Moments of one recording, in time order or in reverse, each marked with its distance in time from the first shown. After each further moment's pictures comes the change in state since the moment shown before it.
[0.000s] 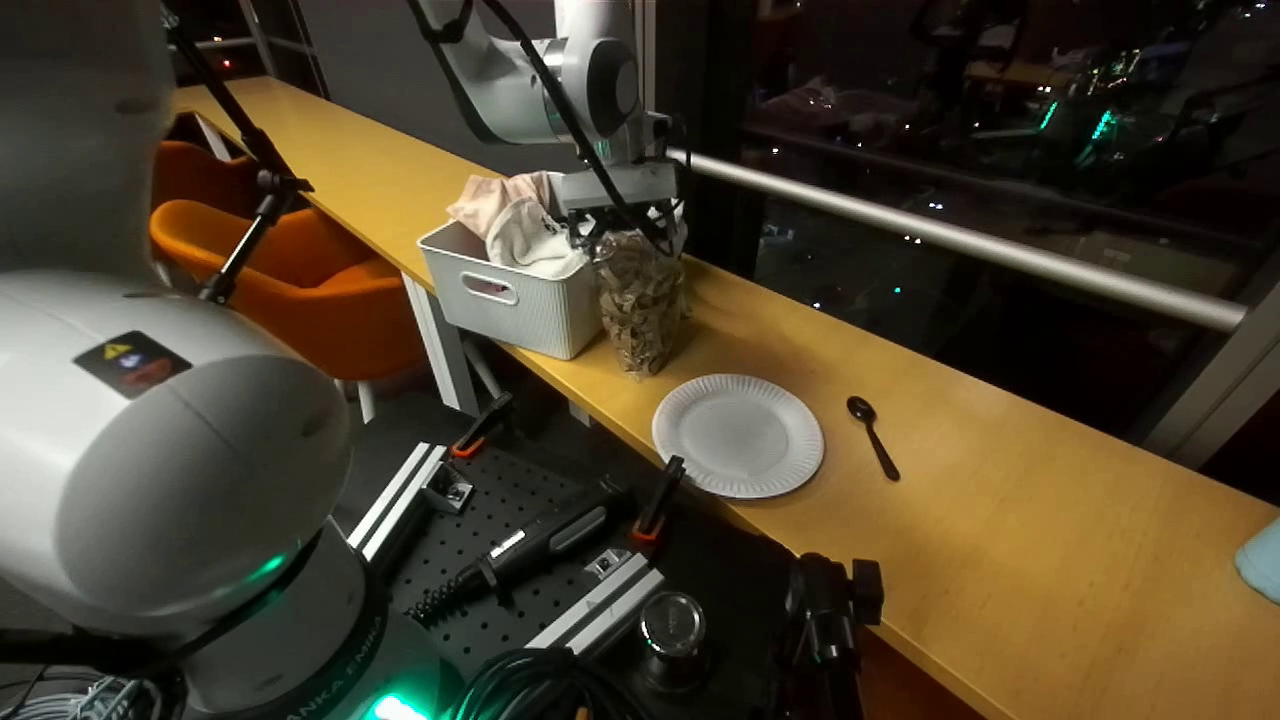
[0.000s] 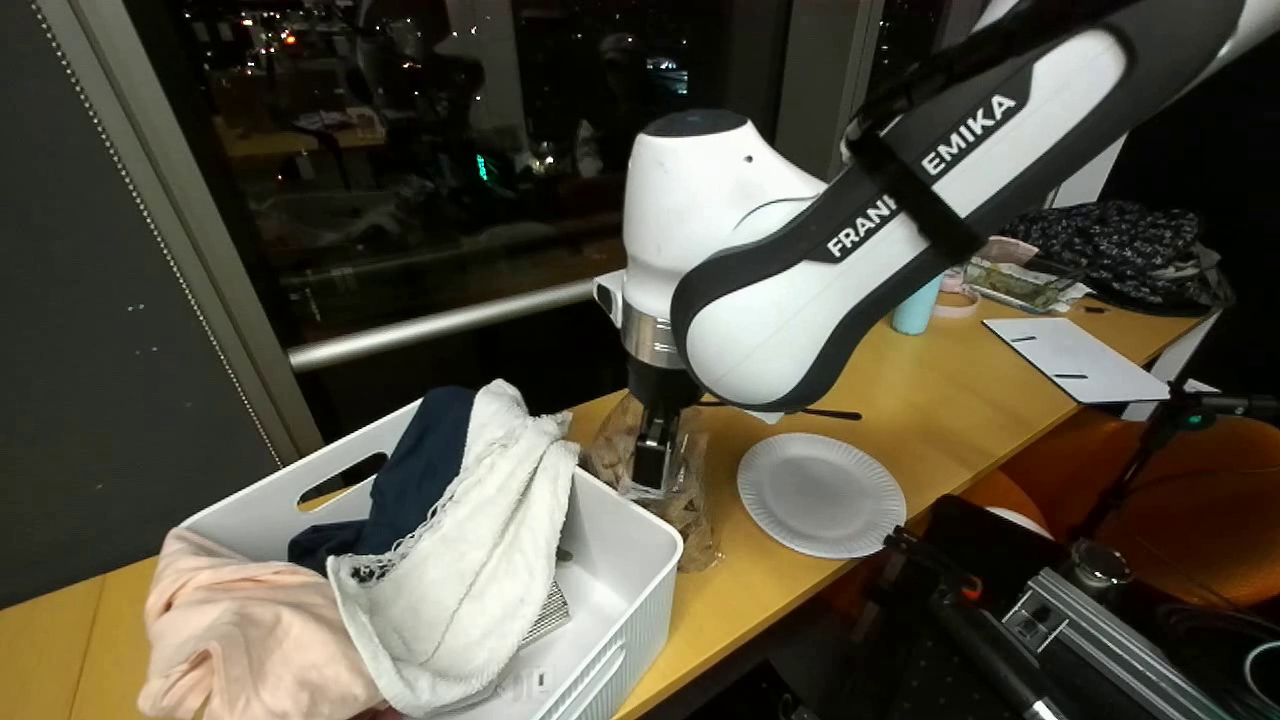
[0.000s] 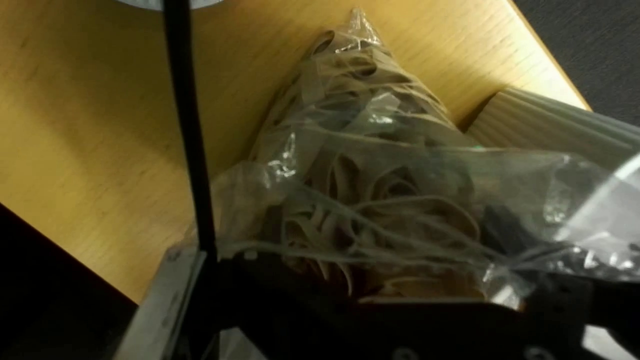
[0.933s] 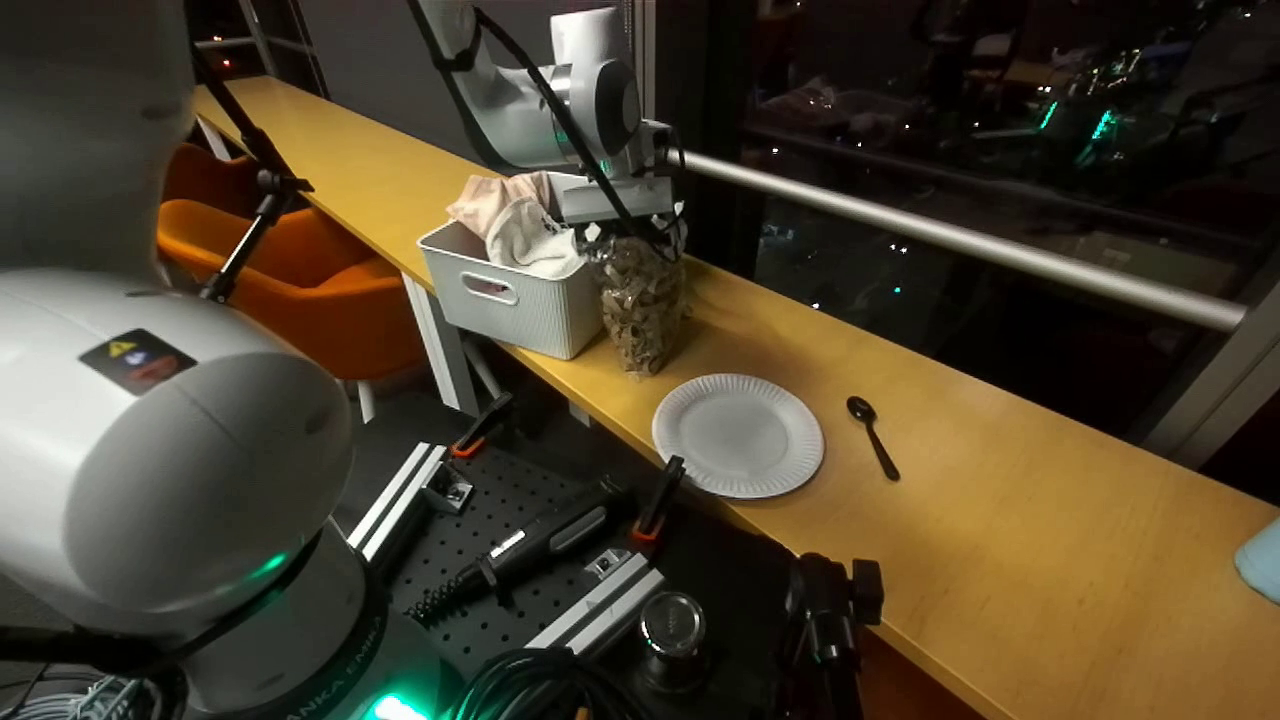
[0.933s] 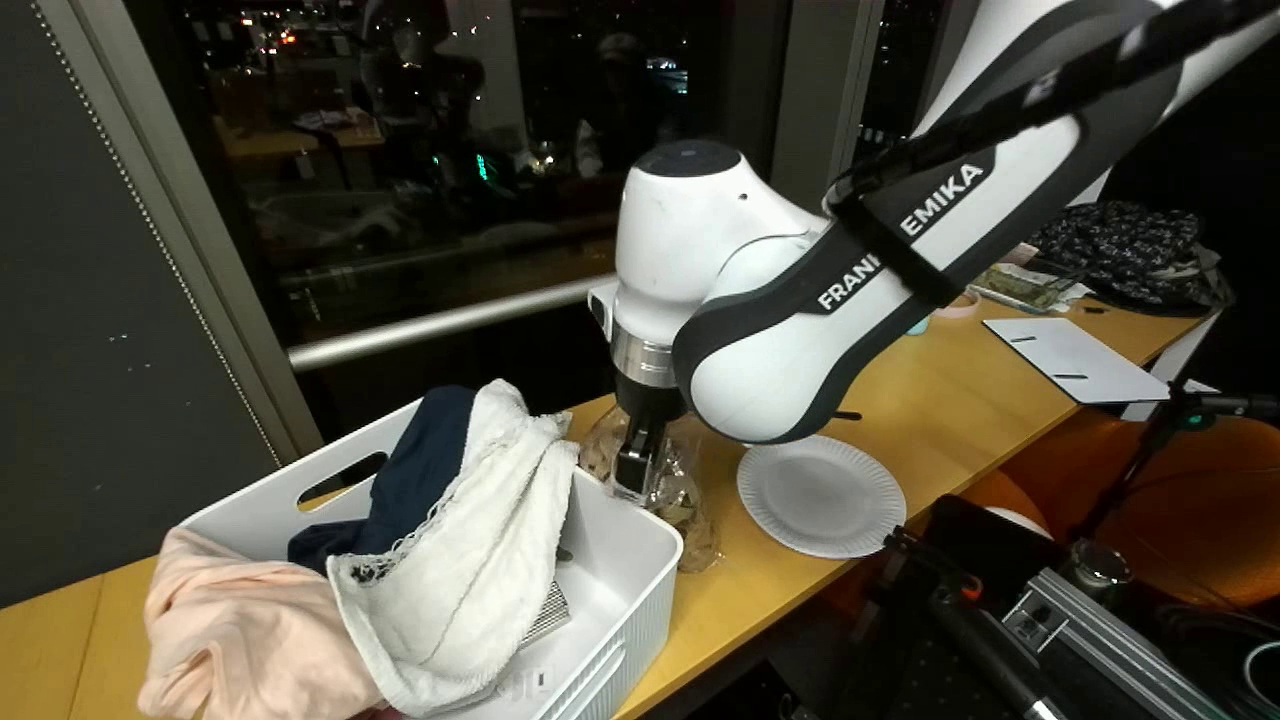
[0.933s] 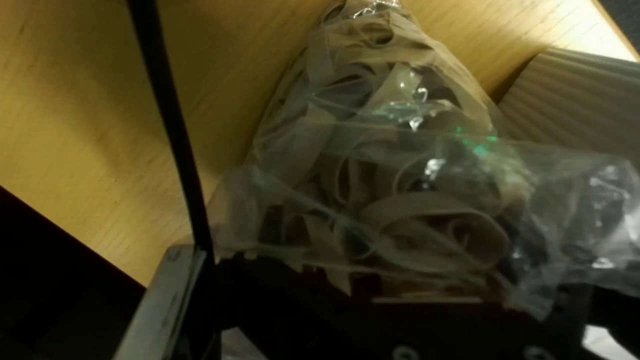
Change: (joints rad) arm 0.018 0.065 -0.019 0.023 -0.089 0.094 0.132
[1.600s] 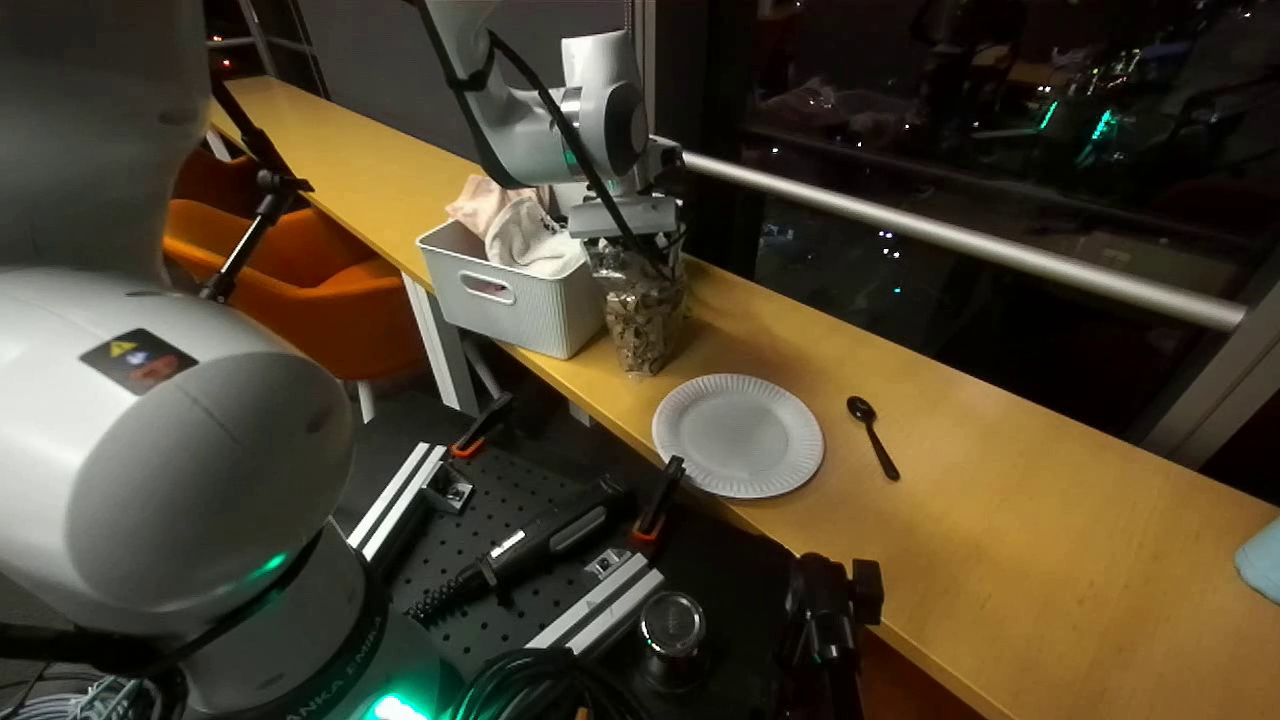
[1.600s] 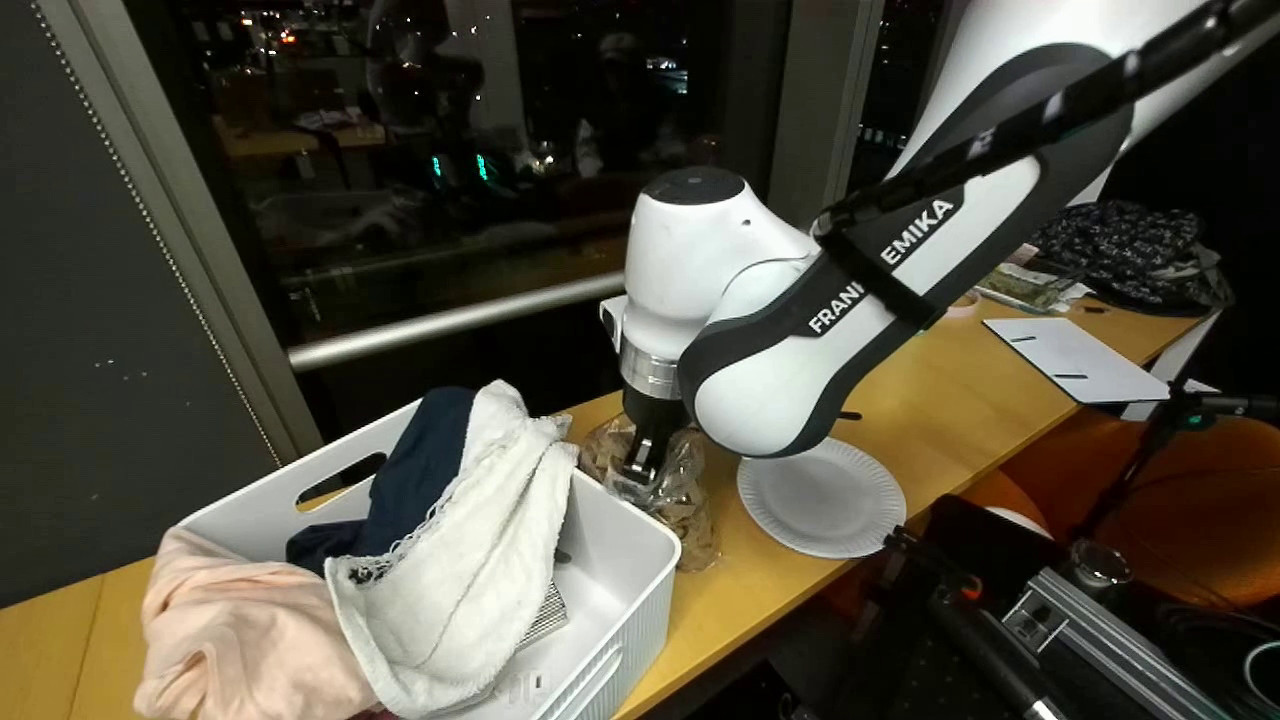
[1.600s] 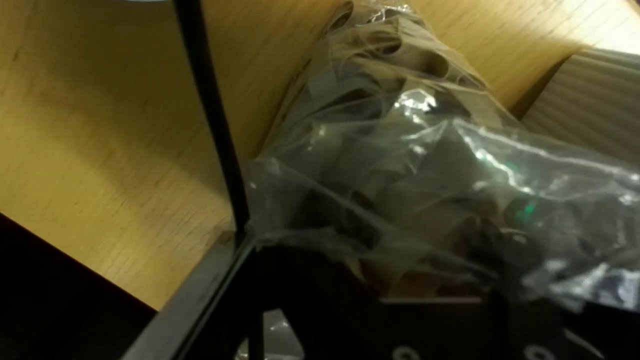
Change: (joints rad) arm 0.003 0.038 -0.025 -0.001 0.000 0.042 0.040
